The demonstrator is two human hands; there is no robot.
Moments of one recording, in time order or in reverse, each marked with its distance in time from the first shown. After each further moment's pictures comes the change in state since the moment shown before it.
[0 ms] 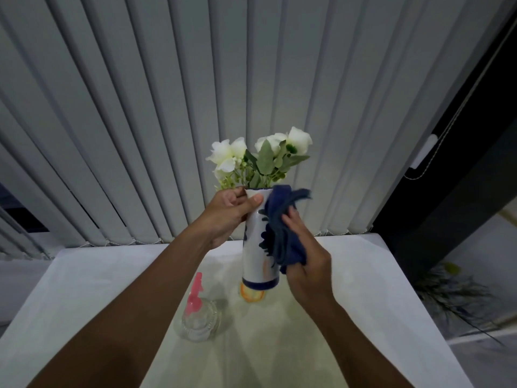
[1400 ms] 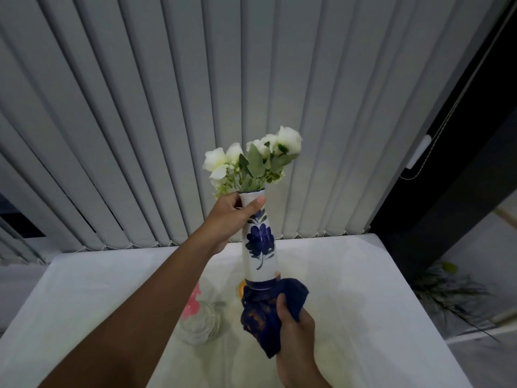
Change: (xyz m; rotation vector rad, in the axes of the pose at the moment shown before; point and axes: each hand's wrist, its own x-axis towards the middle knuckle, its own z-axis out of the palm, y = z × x) left_hand 0.006 -0.009 0.013 0.226 0.167 -0.020; right_hand -0.095 -0.014 0.030 0.530 0.403 1.164
